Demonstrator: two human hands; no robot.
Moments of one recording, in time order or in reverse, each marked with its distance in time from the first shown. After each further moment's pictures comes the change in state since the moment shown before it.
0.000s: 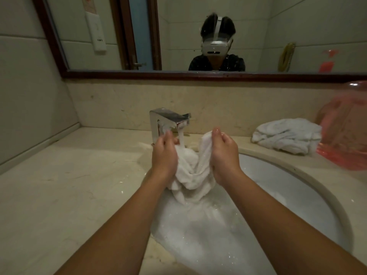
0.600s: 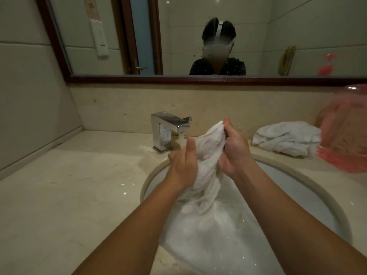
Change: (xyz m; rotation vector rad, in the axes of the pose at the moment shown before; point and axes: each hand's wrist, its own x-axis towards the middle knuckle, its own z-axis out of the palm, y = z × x) left_hand -0.023 0.002 0.018 0.294 -0.298 0.199; right_hand -0.002 -0.039 -0.013 0.576 -0.228 0.238
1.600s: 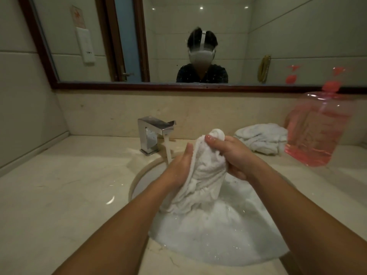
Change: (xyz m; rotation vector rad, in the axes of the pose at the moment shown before) left_hand -0.007 0.017 0.013 -0.145 -0.323 -0.095; right_hand -0.042 -0.047 -0.047 -0.622 -0.160 -0.018
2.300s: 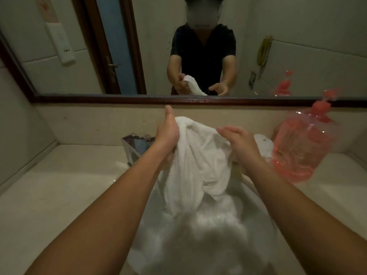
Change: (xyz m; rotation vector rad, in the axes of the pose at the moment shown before) left_hand 0.092 0.138 -0.026 -0.430 0.286 -0.437; right_hand 0.041 -0.075 -0.067 -0.185 0.420 0.054
